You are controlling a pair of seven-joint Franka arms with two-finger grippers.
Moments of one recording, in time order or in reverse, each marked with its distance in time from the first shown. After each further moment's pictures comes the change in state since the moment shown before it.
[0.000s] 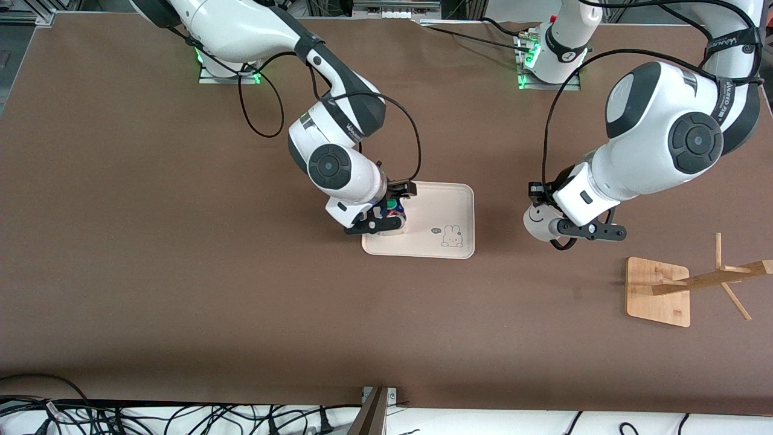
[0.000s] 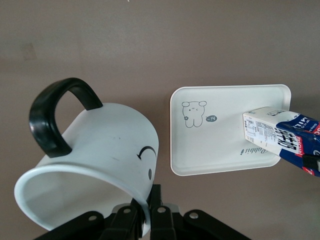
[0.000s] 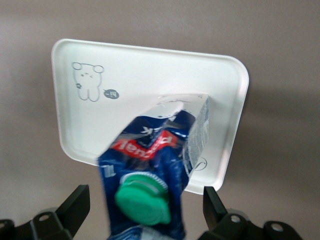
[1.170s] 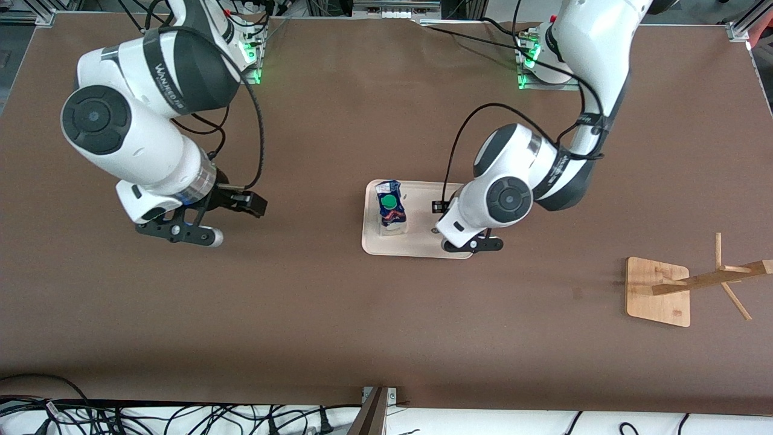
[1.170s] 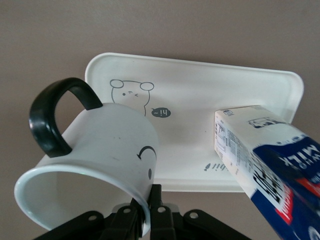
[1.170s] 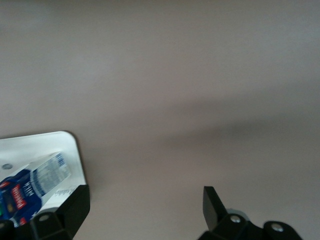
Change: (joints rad) left arm -0.312 0.373 0.056 0.188 -0.004 0.052 -0.338; right arm -0.044 -0.294 -0.443 -0.019 -0.076 -0.352 -0.061
